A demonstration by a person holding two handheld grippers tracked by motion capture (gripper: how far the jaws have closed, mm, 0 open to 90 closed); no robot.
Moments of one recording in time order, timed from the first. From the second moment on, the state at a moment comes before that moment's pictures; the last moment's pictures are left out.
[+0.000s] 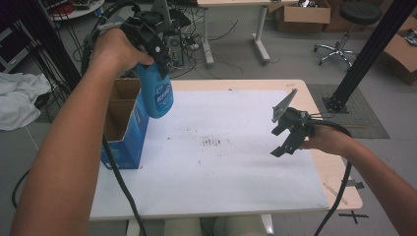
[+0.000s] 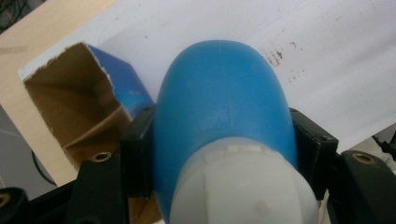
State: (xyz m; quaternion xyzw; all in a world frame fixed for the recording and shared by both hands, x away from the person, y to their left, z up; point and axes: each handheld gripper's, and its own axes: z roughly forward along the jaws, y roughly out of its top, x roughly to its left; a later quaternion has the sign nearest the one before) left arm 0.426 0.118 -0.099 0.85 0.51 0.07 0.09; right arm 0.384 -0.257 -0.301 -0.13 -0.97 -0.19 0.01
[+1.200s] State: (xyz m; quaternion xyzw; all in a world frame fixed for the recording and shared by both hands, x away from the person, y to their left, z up) left arm 0.400 0.206 -0.080 0.73 0.67 0.09 0.08; right arm 0.383 -0.254 -0.297 -0.11 -0.97 -0.21 0.01
